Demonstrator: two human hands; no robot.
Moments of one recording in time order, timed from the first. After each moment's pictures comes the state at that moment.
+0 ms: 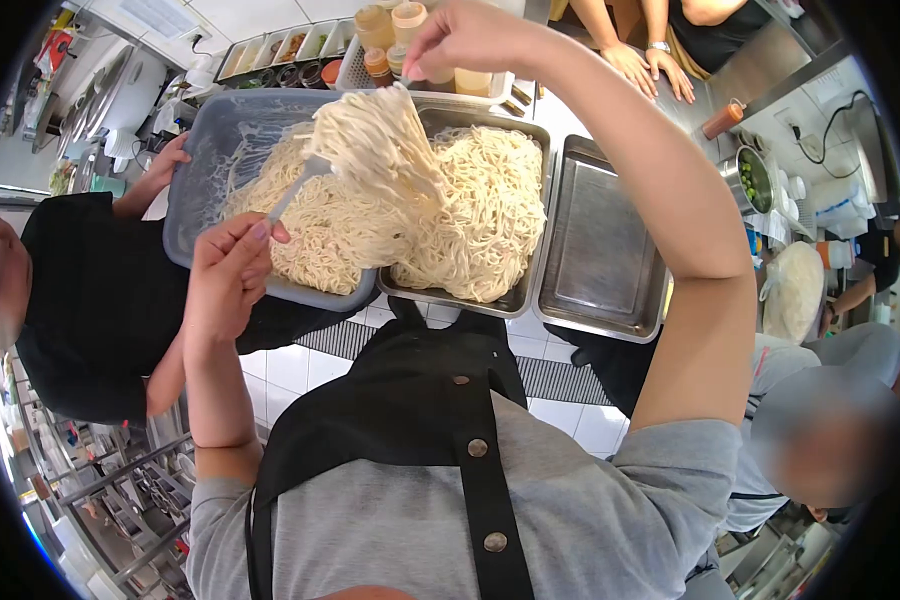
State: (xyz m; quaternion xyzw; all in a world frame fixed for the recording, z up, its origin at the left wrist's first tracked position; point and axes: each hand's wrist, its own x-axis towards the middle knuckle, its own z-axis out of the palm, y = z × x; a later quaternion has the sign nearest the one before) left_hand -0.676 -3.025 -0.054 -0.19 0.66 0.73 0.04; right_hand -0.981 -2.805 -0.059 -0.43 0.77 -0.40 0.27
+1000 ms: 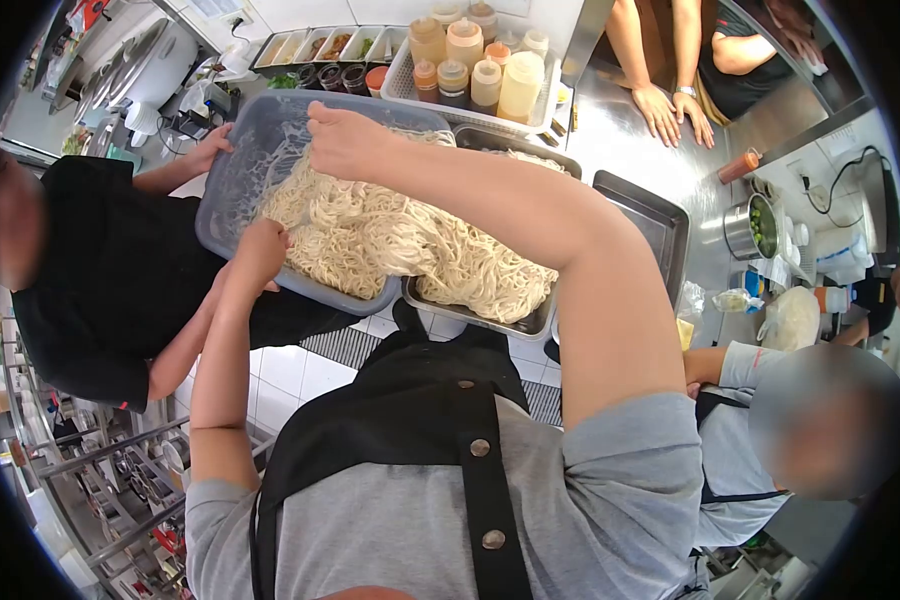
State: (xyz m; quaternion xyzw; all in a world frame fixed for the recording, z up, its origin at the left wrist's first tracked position) left_hand -0.674 -3.164 -0.198 -0.20 0.97 0.15 0.06; right_hand -0.886 -3.001 -0.163 -0.72 0.63 0.04 -0.29
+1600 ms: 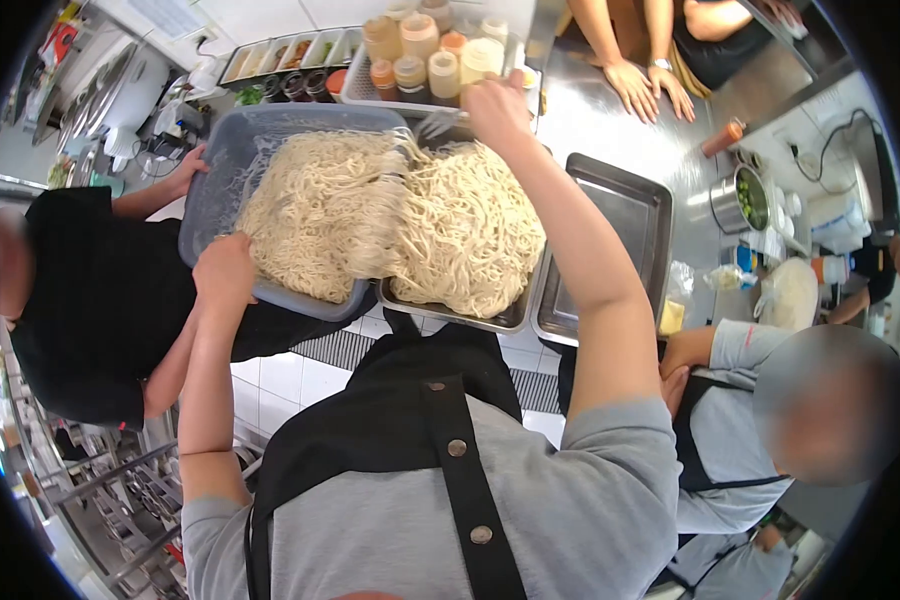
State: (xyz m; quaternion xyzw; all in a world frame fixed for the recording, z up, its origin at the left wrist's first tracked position) left_hand -0.677 -3.101 -0.139 -0.24 0.97 -0.03 0.04; right_hand -0.997 -2.815 -0.221 -0.34 0.93 -0.06 -0.13
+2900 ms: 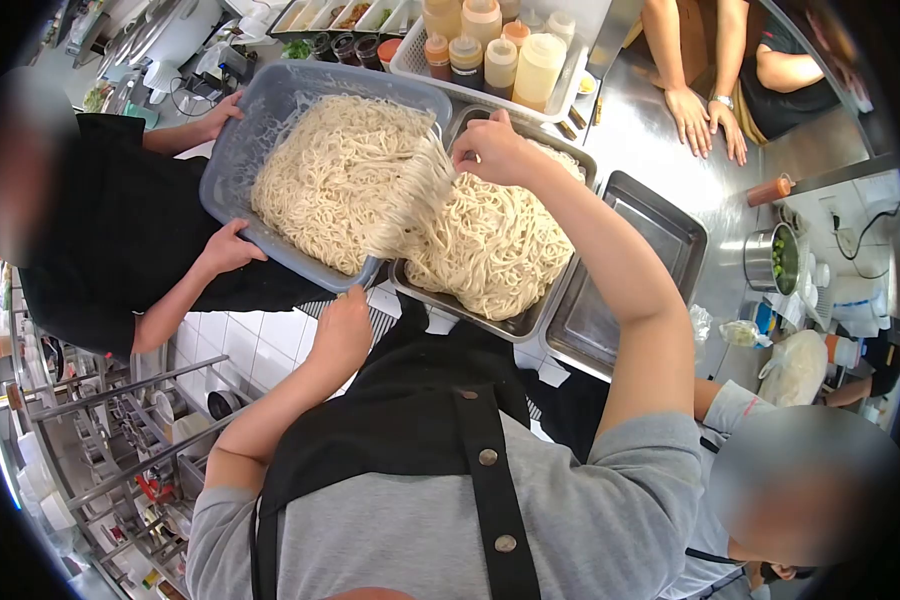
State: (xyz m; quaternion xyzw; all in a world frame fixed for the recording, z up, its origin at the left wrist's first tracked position) left_hand -0.616 -2.947 -0.225 -0.23 0.95 0.20 0.09; right_hand -0.967 -2.831 -0.254 -0.60 0.75 -0.24 0.15
